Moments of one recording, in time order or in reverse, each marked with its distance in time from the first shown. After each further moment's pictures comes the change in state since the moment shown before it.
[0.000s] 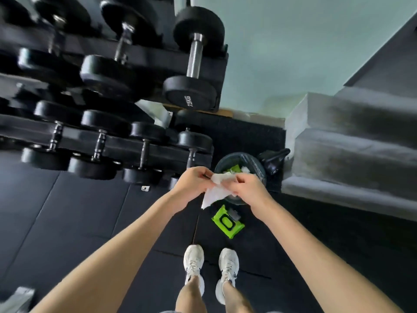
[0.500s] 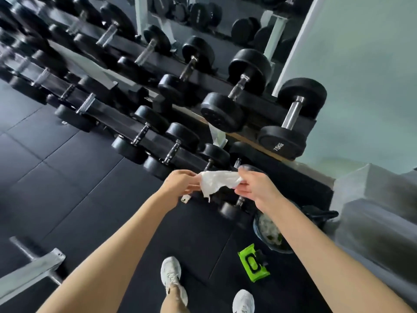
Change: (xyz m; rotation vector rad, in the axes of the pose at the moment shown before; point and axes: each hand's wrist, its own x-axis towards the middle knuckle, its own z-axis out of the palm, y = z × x) left_hand -0.086 -0.060 -0.207 -0.510 0.316 -0.112; right_hand 0.015 -0.138 0.158 0.099 -0.159 0.005
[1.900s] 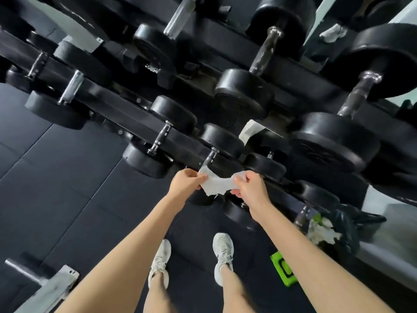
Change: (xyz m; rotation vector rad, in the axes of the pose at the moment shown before) left_hand 0.273 -0.014 -0.214 0.140 0.094 -0.127; right_hand 0.241 -0.020 0.246 -0.291 0.197 0.039
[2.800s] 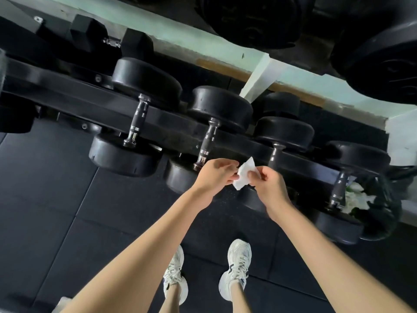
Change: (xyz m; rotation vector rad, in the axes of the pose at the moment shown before) left_hand 0.089 -0.062 0.064 0.012 -0.402 0.098; right_hand 0.076 0.126 0.051 0.077 0.203 0.040
